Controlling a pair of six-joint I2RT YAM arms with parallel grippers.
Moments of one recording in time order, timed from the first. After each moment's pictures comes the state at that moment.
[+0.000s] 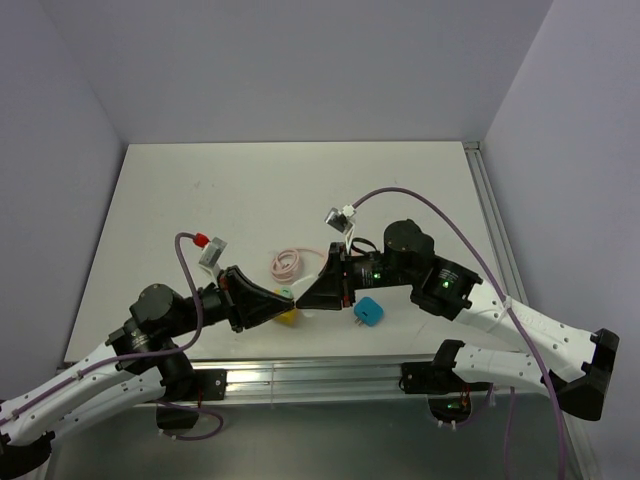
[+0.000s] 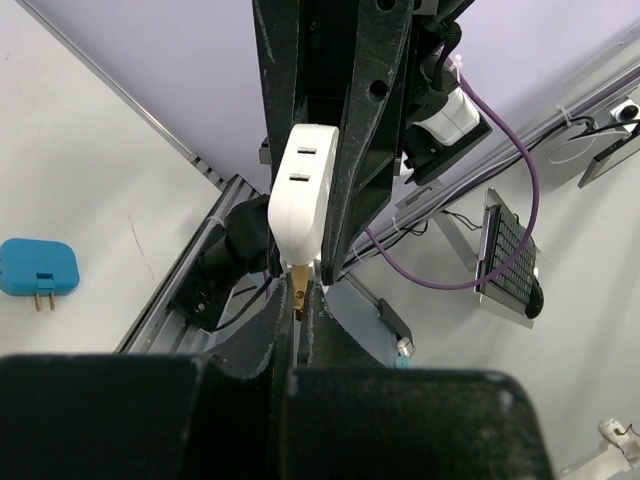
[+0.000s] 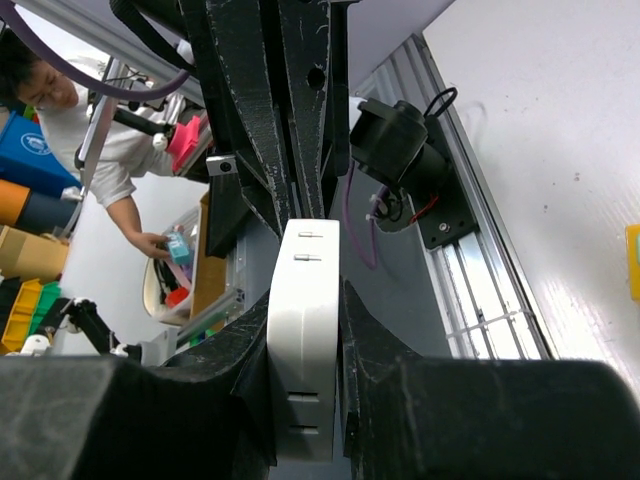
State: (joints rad) left arm -0.97 0.45 0.51 0.13 0.31 -0.90; right arm 0.95 0.95 0.93 -0.14 -0.62 0.72
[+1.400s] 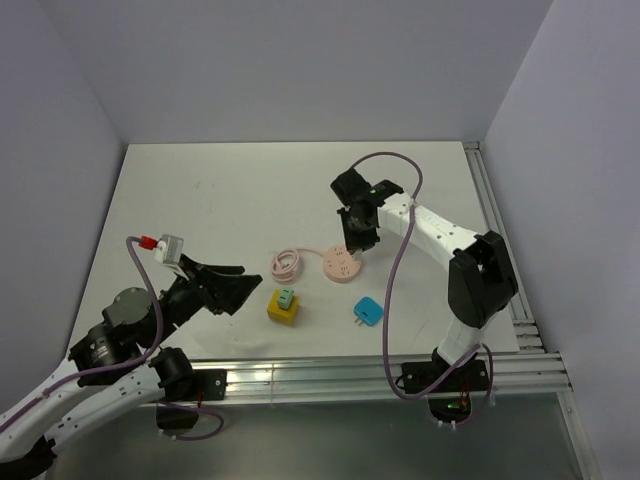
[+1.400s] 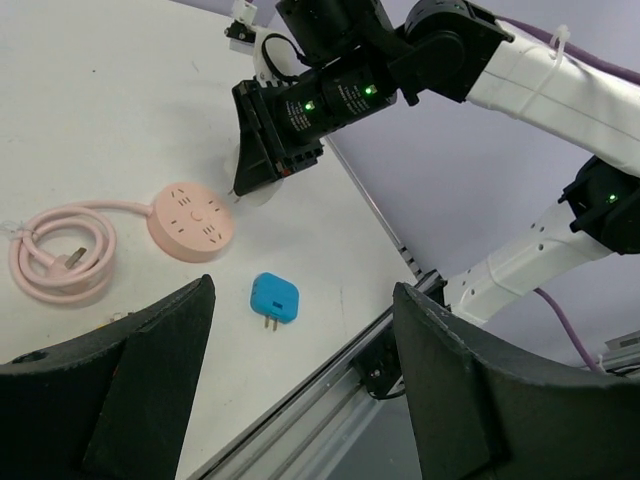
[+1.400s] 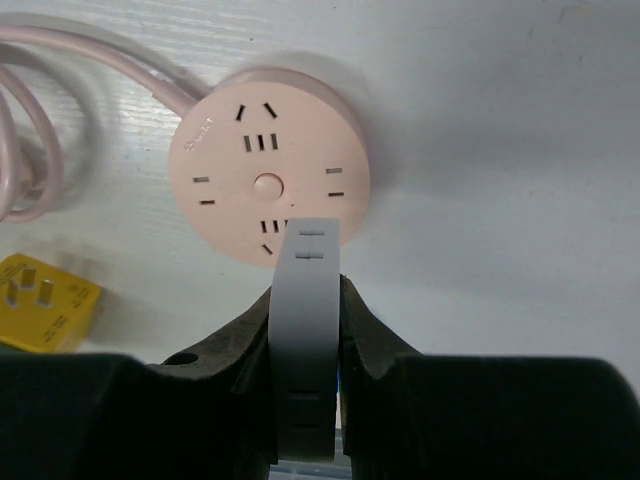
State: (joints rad) left arm -0.97 0.32 0.67 -0.34 -0.20 -0.70; right arm 0.59 1.71 1.39 -0.93 0.10 0.44
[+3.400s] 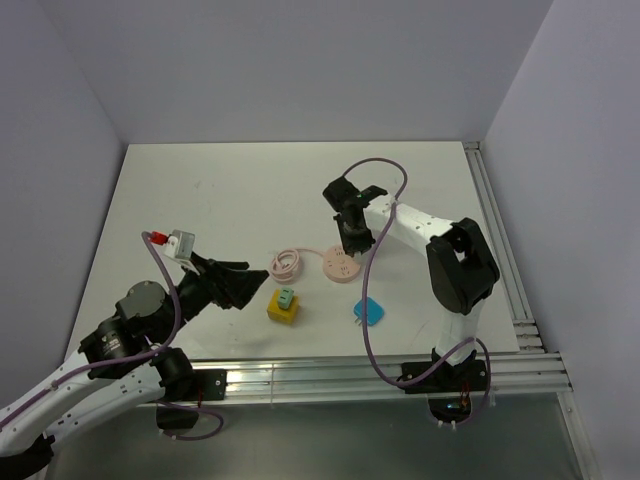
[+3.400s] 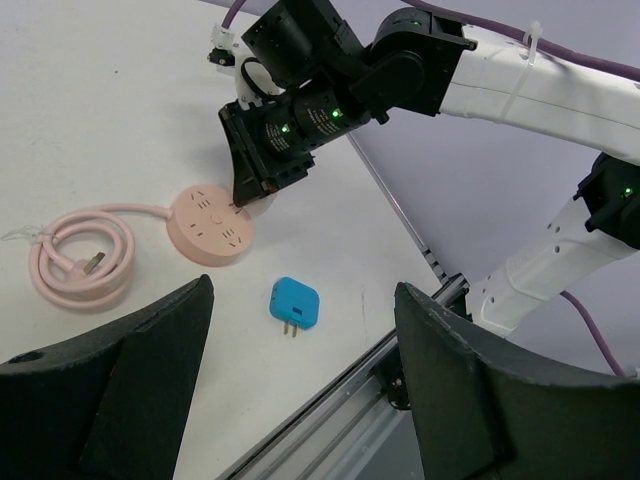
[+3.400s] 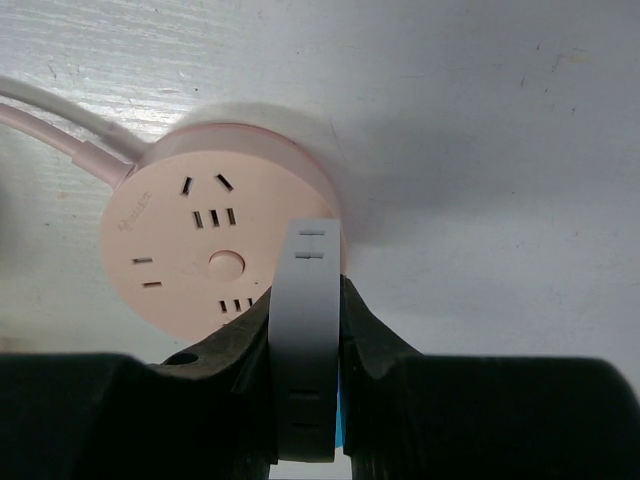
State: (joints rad) left arm -0.97 0.40 0.66 -0.29 -0.23 -0.67; right arm 0.60 1.85 1.38 -0.85 0.20 0.40
